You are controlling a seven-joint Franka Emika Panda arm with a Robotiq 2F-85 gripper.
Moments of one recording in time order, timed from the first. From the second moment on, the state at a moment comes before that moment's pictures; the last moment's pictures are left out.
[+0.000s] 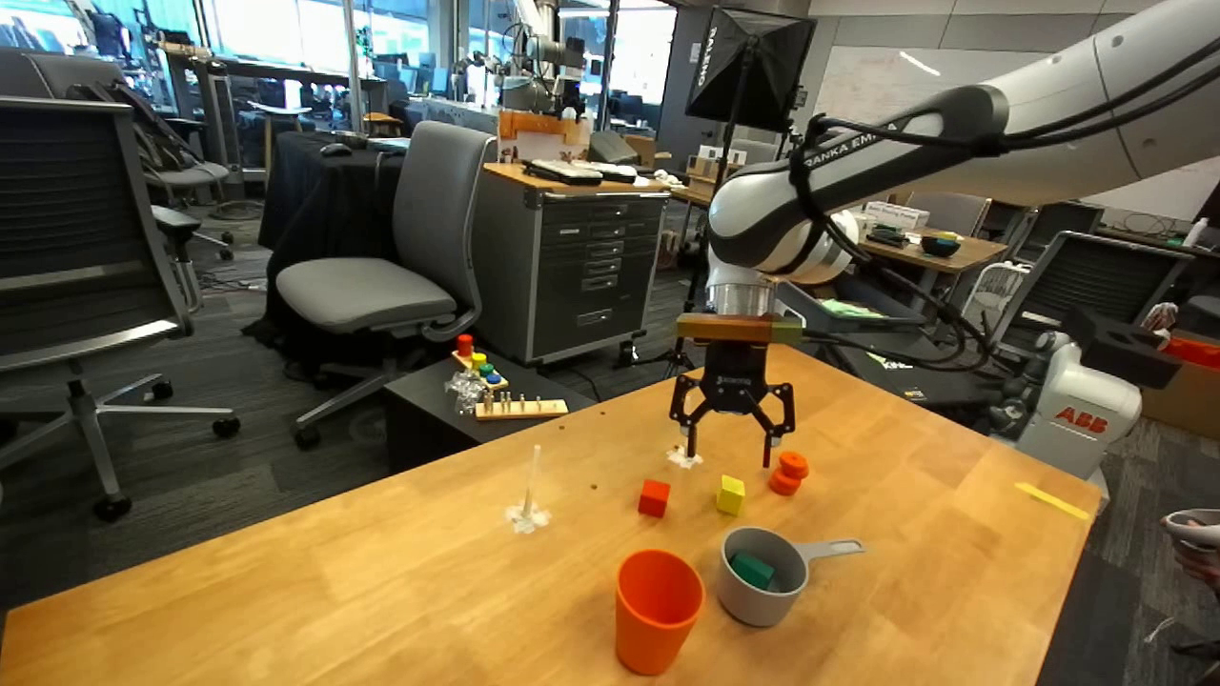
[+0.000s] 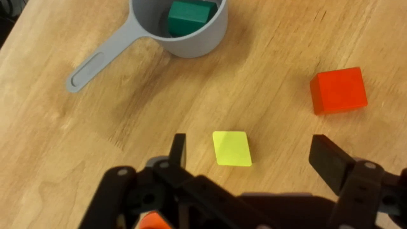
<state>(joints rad) 0.04 1.11 -0.04 -1.08 0.32 1.75 0.95</state>
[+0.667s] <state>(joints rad) 0.02 1.21 -0.03 -1.00 0.32 1.73 0.95</state>
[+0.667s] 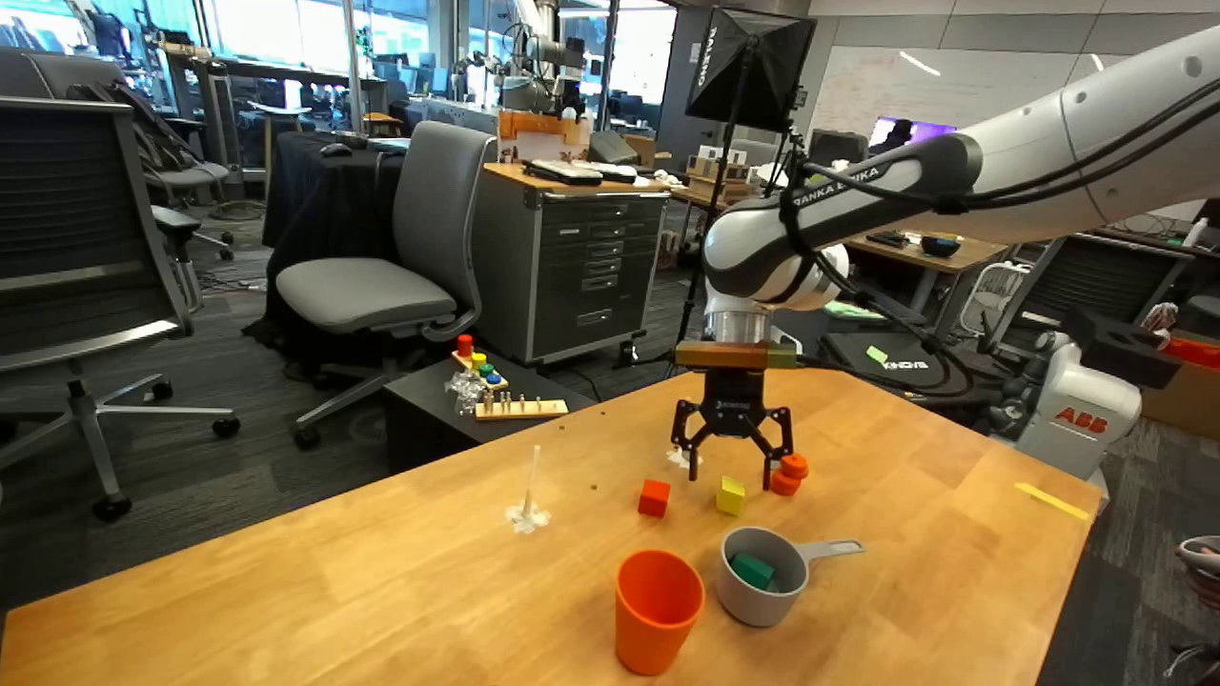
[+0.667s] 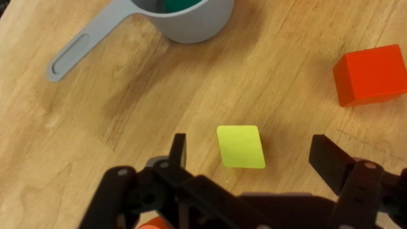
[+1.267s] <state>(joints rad) 0.02 1.24 -0.03 -0.96 0.32 1.73 0.95</state>
